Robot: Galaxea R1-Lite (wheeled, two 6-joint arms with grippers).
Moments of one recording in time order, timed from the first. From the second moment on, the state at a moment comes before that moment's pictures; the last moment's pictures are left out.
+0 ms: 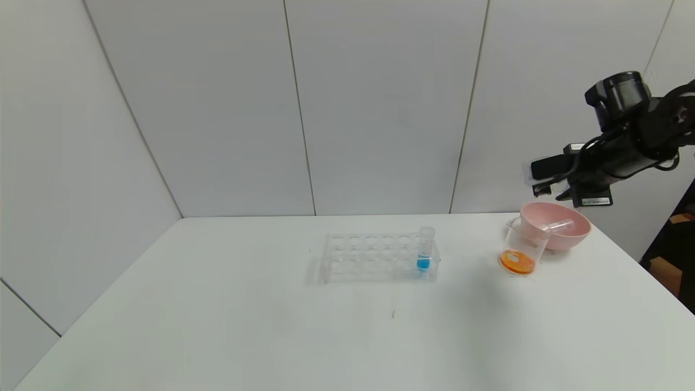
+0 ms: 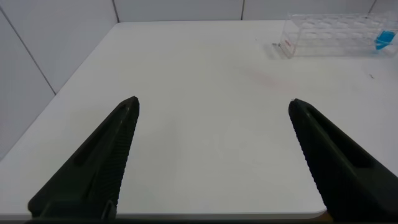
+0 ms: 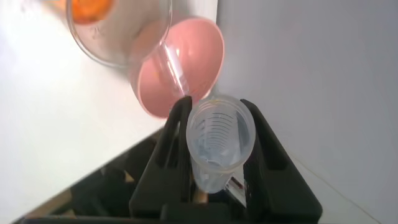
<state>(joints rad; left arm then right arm) 0.00 0.00 0.00 0.02 0.00 -0.02 0.03 2.08 -1.98 0.67 -0.14 -1.51</state>
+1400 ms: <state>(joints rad) 0.00 0.00 0.00 0.02 0.00 -0.02 -0.18 1.76 -1.51 -0.08 0.20 -0.10</state>
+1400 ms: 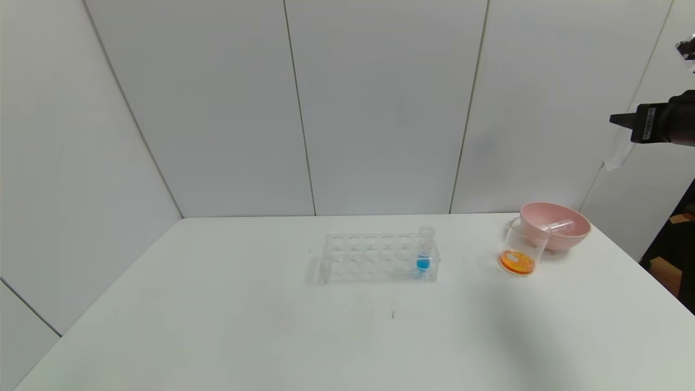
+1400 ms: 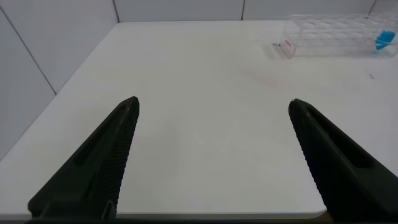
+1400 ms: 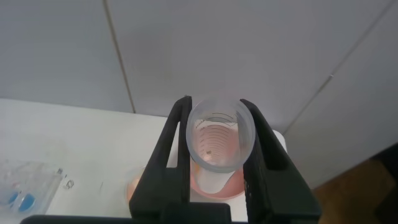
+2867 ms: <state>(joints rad) 0.00 0.00 0.00 0.02 0.00 -0.02 -0.16 2.14 -1.54 -0.43 -0.11 -0.02</state>
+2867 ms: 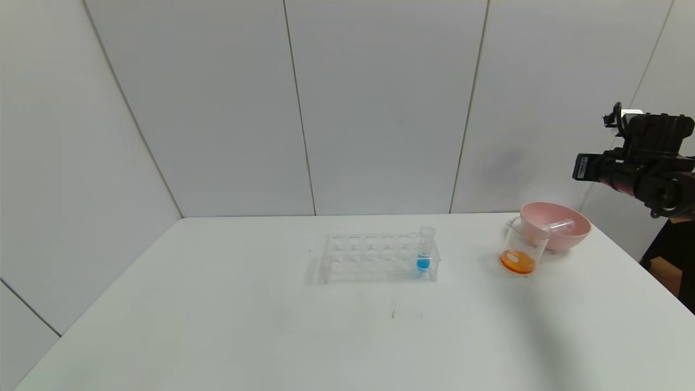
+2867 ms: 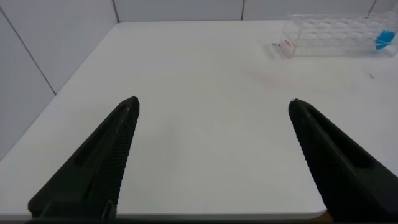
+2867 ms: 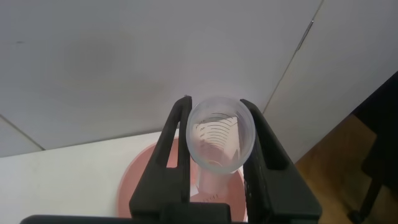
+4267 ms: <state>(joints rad) 0.00 0.00 0.00 0.02 0.00 -0.02 -0.11 2.31 -1.62 -0.48 -0.13 0.04</state>
